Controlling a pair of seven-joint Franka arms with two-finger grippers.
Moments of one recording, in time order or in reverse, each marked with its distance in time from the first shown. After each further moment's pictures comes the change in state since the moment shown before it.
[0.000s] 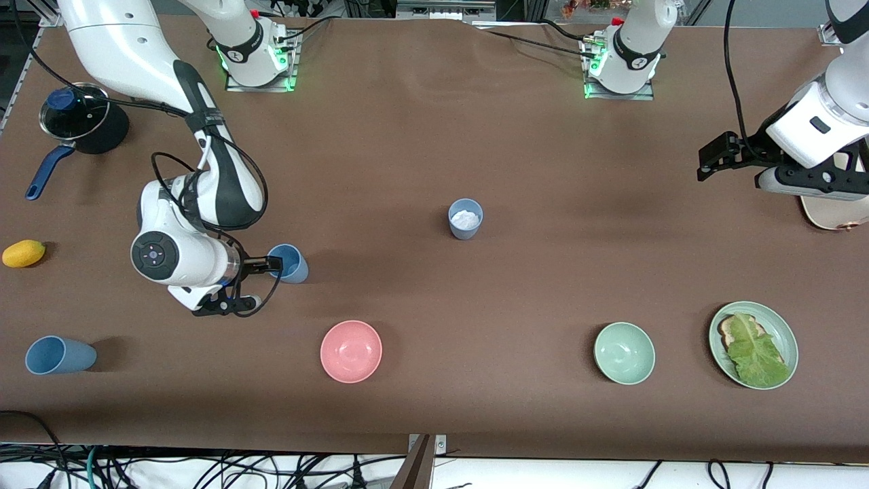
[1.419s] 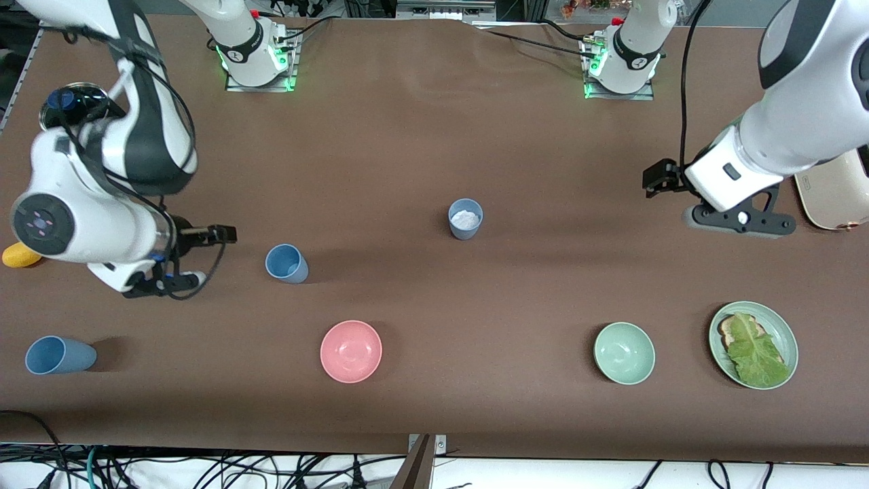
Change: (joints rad) left arm 0.066 0.219 -0.256 0.261 0.136 -0.175 -0.137; right arm -0.044 -0.109 0.000 0.149 -0.005 -0.310 -0.053
